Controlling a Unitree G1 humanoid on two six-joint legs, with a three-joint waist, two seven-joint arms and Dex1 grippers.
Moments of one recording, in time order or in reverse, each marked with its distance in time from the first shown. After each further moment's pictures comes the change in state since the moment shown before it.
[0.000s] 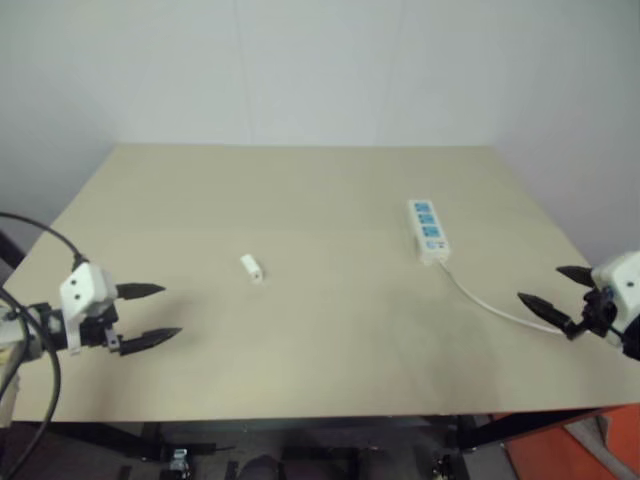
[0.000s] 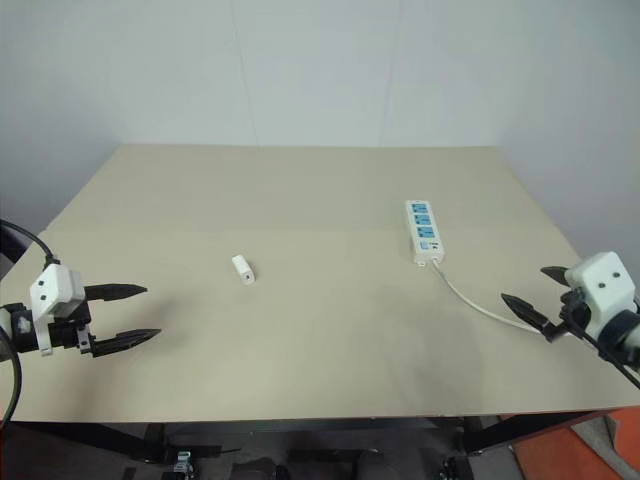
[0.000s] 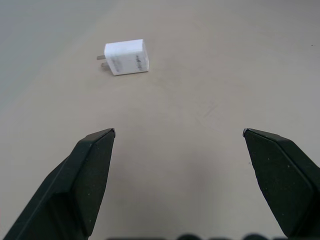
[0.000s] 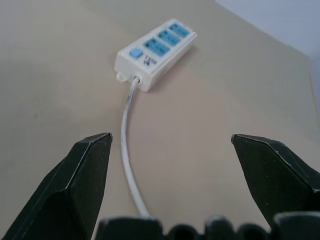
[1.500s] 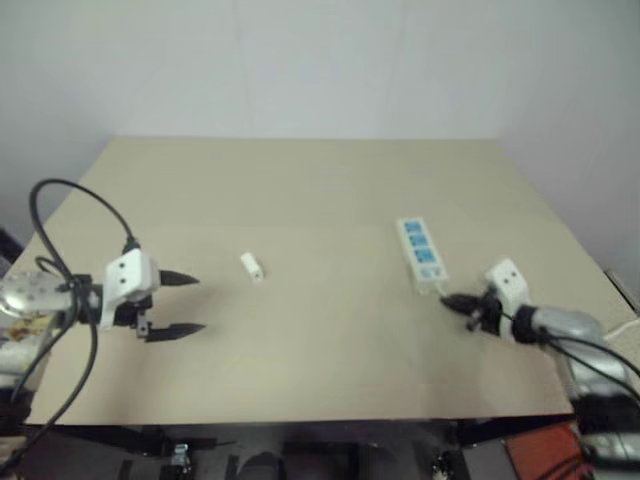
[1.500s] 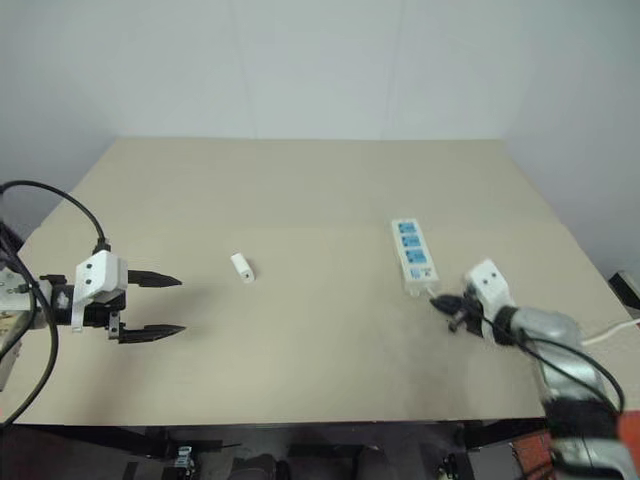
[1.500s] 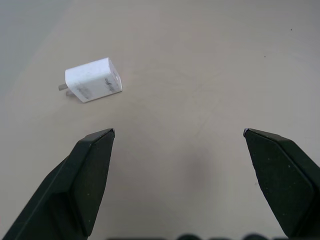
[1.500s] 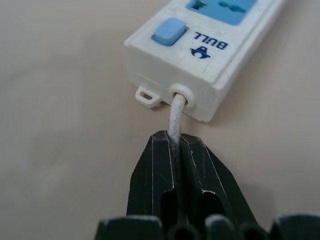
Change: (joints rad) left arm -0.183 0.032 -0.177 -0.001 0.078 -0.003 -0.066; right arm -0.057 0.132 0.281 -0.010 -0.081 0.147 0.058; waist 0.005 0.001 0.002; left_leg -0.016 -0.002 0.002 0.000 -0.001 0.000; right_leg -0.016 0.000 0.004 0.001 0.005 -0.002
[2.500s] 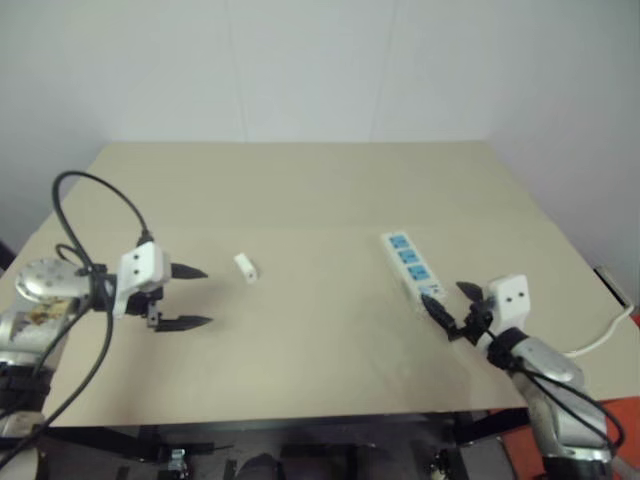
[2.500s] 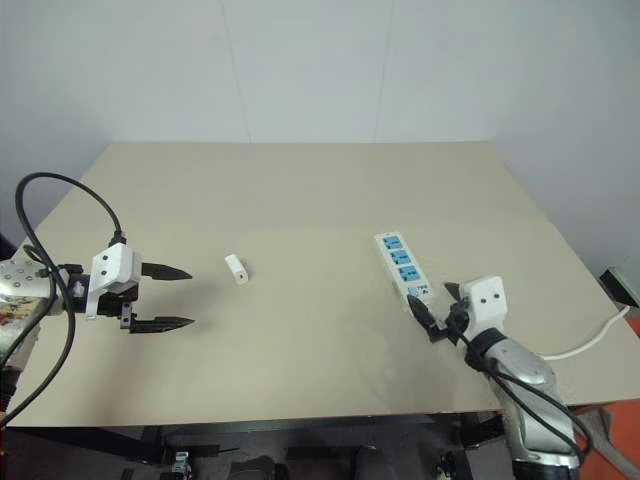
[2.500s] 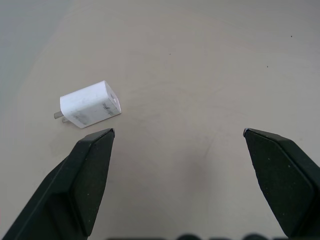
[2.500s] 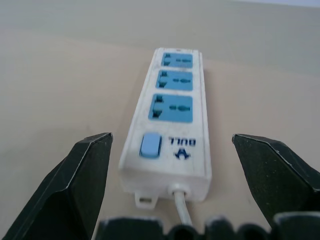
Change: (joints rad) left arm -0.131 -0.033 -0.088 0.127 0.042 -0.071 -0.039; right arm 0.128 0.324 -0.080 -0.288 0.062 -0.018 -0.425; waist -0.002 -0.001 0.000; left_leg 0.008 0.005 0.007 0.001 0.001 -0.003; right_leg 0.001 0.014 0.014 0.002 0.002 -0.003
